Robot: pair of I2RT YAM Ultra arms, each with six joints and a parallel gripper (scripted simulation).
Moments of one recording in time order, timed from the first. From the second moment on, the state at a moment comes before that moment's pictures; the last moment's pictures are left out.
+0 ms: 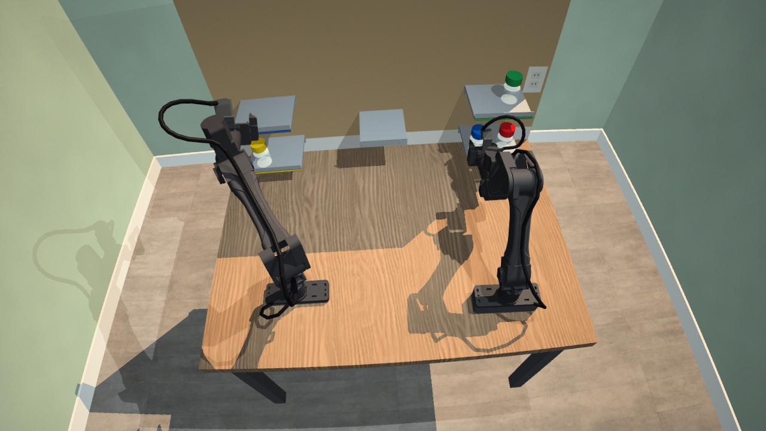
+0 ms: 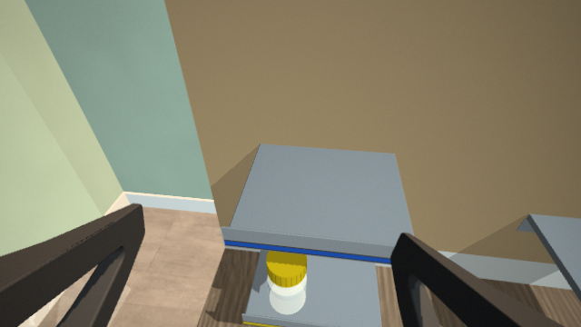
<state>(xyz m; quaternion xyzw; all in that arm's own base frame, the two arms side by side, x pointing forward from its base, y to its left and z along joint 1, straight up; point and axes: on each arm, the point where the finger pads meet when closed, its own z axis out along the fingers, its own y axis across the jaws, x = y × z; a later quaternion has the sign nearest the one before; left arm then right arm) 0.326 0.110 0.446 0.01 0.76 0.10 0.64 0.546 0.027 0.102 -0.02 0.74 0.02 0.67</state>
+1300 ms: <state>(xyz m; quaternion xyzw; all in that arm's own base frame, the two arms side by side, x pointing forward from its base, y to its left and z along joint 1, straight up) 0.328 0.111 0.437 0.01 0.77 0.09 0.63 0.543 0.027 0.157 -0.02 0.75 0.02 0.66</state>
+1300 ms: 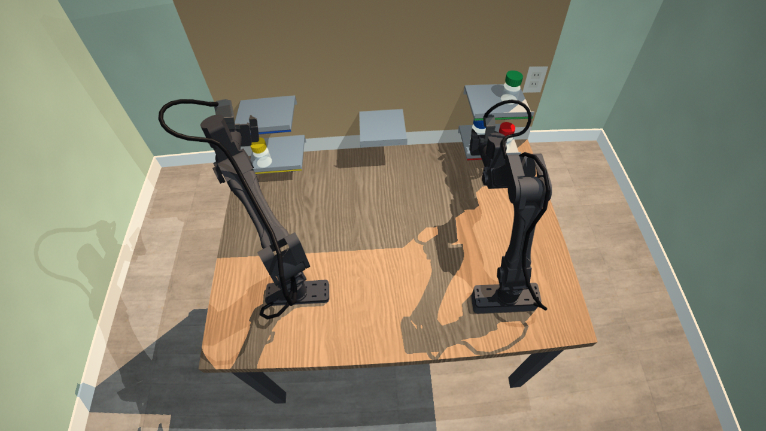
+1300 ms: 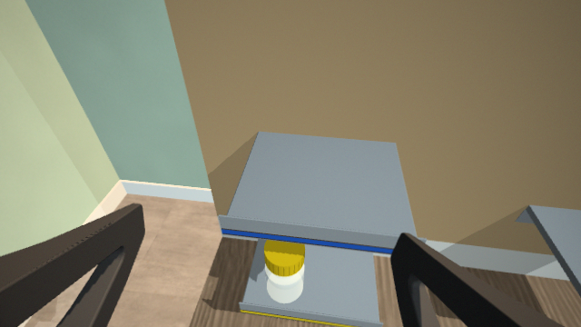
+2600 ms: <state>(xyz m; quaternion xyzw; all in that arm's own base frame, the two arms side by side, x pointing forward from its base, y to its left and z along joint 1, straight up) 0.328 0.111 0.437 0.01 0.77 0.09 0.63 0.489 0.024 0.127 -0.02 0.78 0.01 0.62</state>
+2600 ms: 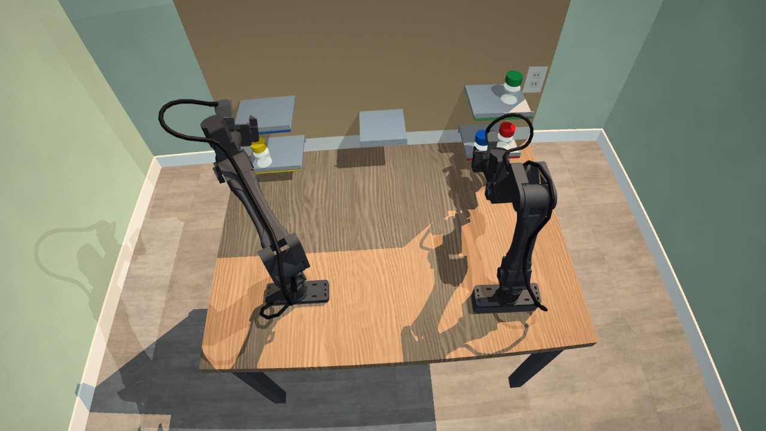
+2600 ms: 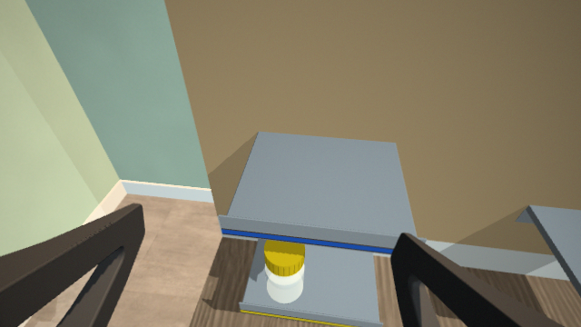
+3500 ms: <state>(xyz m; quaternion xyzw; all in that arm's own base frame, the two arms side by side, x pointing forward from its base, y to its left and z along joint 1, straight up) 0.328 0.111 0.437 0.01 0.77 0.09 0.63 0.443 0.022 0.142 -0.02 0.77 0.01 0.64</state>
